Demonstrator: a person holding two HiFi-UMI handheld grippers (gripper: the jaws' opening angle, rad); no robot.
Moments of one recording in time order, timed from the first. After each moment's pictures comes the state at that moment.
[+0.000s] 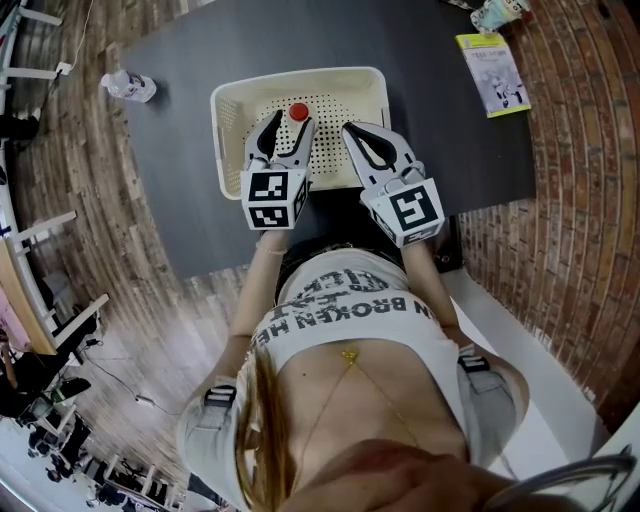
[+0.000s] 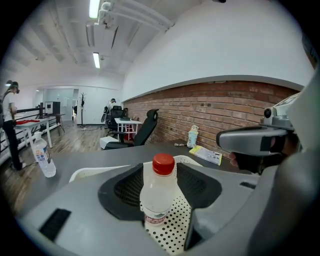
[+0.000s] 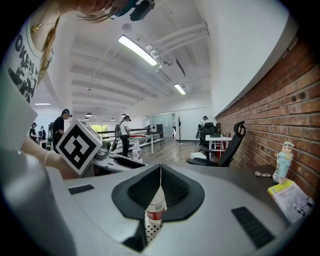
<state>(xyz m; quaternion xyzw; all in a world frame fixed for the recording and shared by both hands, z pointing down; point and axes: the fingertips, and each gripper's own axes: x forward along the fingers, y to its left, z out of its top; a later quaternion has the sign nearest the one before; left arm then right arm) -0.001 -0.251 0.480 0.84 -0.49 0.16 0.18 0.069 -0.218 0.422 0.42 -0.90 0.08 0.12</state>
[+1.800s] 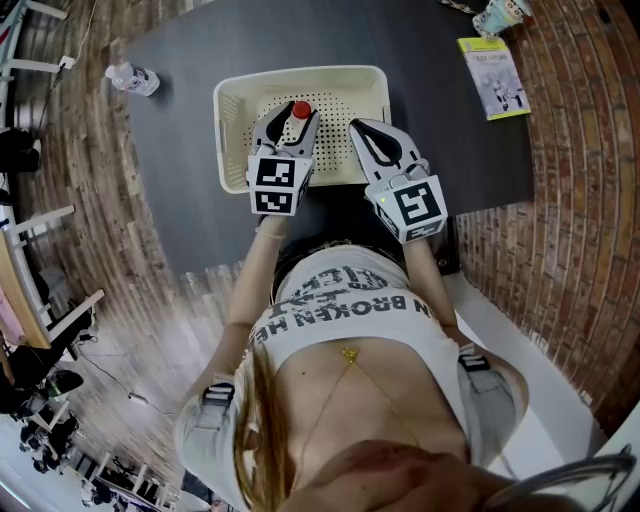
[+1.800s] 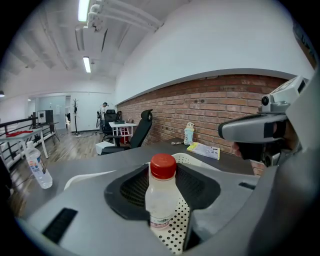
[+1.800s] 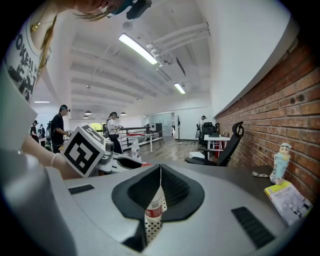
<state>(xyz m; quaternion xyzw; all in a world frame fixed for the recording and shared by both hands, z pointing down) 0.010 -0.256 0.486 0.86 -0.47 0.17 0.13 0.077 -0.214 0.423 0.42 -0.89 0.07 0.13</state>
